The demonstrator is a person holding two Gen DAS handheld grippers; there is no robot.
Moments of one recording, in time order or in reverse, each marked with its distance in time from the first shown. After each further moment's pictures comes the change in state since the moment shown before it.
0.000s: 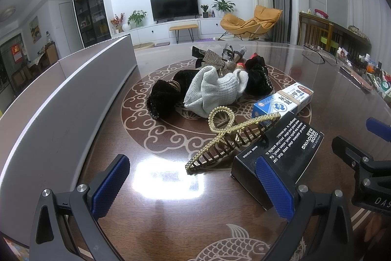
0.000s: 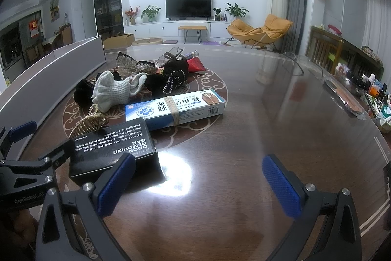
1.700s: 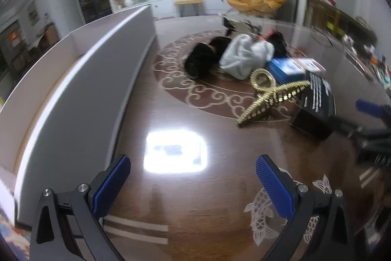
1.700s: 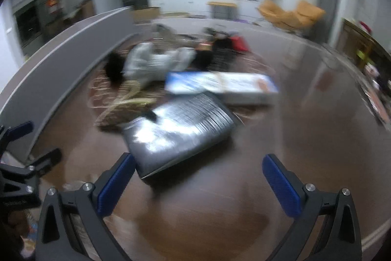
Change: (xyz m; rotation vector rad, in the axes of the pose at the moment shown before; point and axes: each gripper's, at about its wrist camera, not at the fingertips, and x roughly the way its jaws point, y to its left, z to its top) left arm -0.015 0.052 -0.023 0.014 0.173 -0.009; right arm 0.017 0.032 0.008 -0.060 0.169 0.118
